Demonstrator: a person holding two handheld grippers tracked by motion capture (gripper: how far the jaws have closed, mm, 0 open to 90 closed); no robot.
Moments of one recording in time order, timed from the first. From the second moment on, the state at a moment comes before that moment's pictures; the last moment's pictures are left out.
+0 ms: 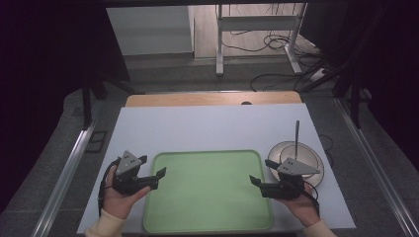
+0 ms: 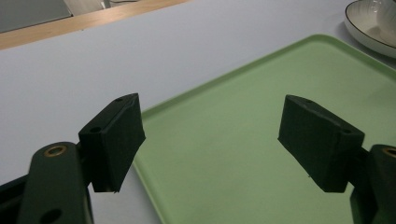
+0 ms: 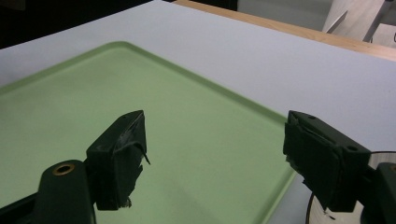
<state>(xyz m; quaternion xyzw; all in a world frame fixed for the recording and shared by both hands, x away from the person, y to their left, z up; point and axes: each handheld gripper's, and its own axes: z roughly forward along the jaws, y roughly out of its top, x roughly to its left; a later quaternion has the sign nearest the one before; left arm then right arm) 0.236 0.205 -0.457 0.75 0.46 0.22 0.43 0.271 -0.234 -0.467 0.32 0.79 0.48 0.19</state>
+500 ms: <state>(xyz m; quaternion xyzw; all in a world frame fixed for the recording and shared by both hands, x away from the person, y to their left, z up) 0.244 0.201 -0.462 0.76 0.46 0.22 0.42 0.268 -0.236 -0.466 0.31 0.80 0.48 0.19</state>
